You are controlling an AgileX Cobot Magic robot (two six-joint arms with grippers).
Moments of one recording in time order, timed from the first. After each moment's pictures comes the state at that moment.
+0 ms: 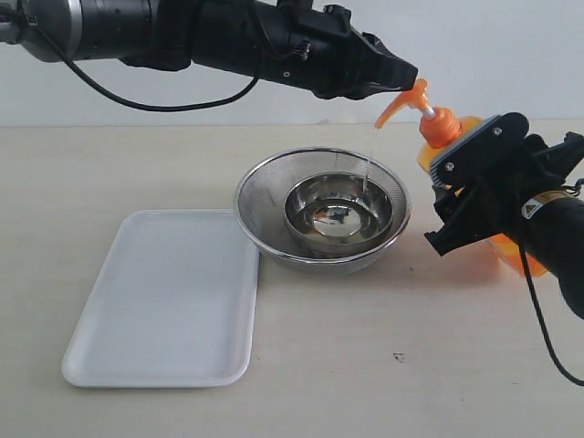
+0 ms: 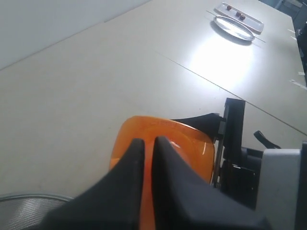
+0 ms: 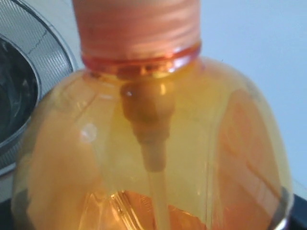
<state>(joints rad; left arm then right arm) -0.55 2.06 -1.64 -1.33 0.66 1.26 0.39 1.68 -0.53 0.30 -0.77 -0.75</state>
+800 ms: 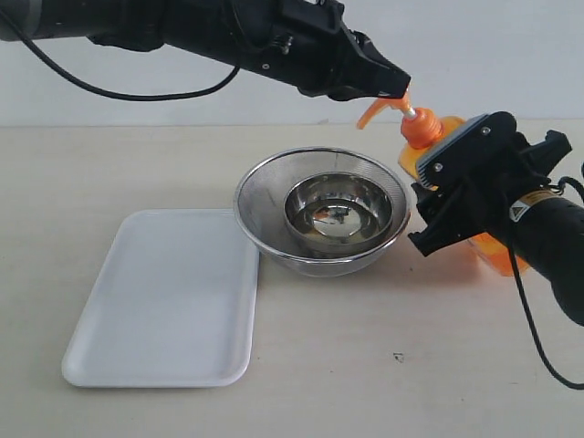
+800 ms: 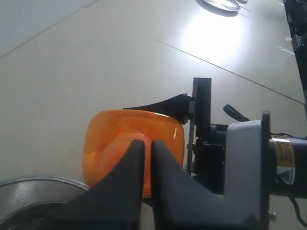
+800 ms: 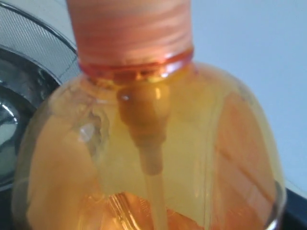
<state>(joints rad) -0.53 1.96 -1.61 -1.22 0.76 1.25 0.41 1.68 -0.53 0.24 -0.78 -0.69</state>
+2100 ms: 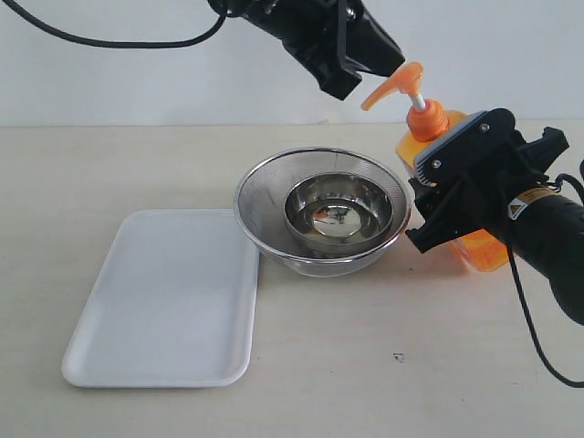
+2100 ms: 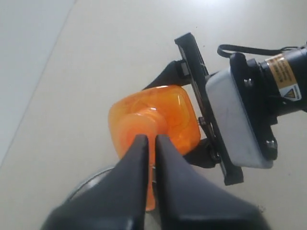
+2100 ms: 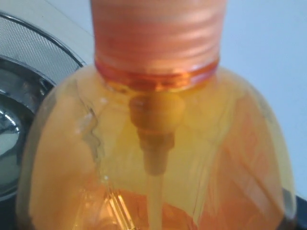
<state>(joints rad) -0.57 1.89 -1.76 -0.80 0.85 1.28 0.41 1.68 -0.54 0.22 -0.79 -0.67</state>
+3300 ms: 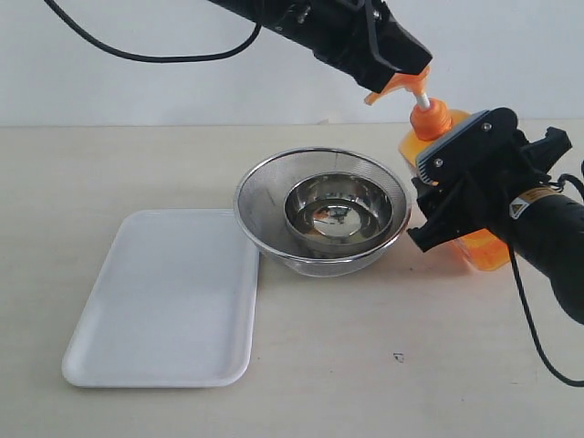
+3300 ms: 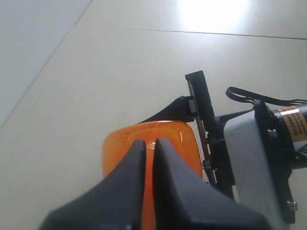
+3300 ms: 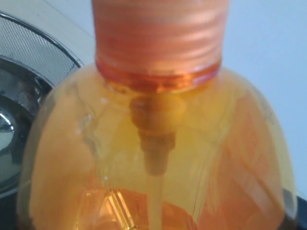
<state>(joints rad) -0.57 2.01 -1.83 -0.95 0.83 1.28 0.41 1.68 -0.54 0.23 -0.79 -0.67</state>
